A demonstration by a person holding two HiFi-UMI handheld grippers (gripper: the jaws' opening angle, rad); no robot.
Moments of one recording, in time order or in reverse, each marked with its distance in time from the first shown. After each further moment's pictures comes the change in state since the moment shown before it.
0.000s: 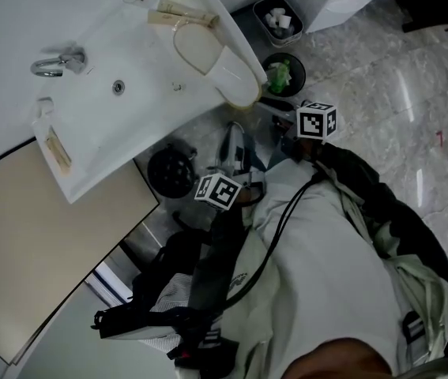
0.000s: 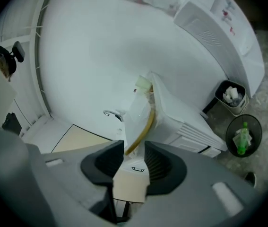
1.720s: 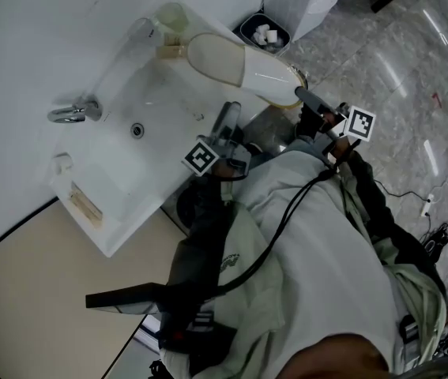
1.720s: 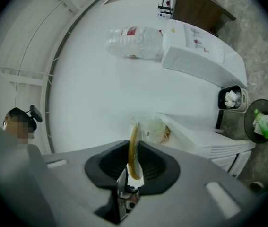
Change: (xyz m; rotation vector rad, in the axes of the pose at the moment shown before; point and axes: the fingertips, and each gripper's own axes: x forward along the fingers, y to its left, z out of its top) left arm 0.084 0.027 0.086 -0.258 0.350 -0.438; right arm -0.054 0.054 0.068 0.186 -0.586 0.095
